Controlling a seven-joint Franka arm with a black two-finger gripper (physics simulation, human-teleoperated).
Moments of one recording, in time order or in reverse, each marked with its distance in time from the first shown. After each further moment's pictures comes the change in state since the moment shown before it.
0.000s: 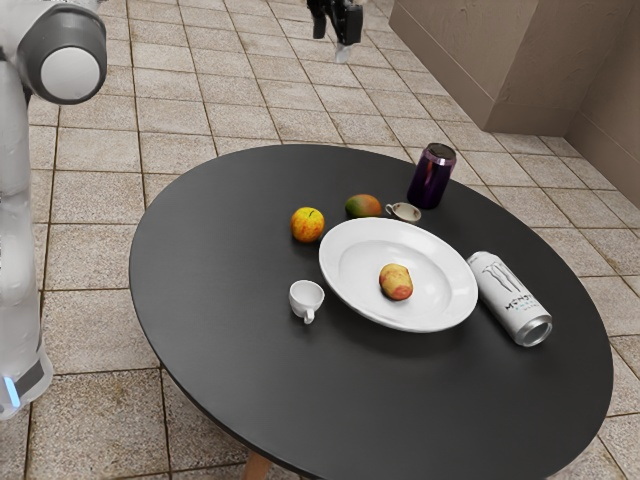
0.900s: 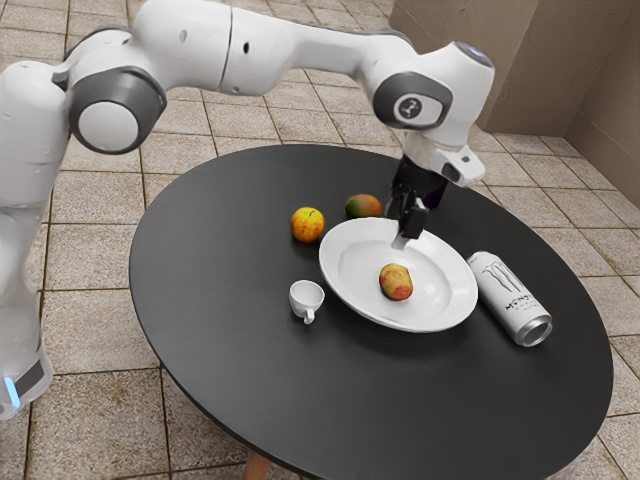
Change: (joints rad) arm -0.300 0.258 -0.098 -0.205 -0.036 0.274 0.034
